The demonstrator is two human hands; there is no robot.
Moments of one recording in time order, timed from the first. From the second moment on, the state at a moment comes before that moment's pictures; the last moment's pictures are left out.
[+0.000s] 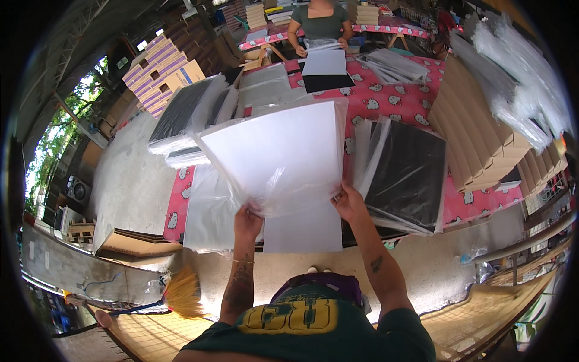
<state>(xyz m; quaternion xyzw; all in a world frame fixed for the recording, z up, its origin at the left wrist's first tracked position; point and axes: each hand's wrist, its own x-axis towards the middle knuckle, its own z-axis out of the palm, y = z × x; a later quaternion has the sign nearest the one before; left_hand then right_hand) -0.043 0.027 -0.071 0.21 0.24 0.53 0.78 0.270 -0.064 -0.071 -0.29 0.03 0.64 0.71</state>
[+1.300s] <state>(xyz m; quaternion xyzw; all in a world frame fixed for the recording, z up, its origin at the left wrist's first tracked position) 0.052 -0.066 0.047 0.54 0.32 0.45 0.64 0.264 -0.080 0.031 -0.08 -0.06 0.38 0.92</state>
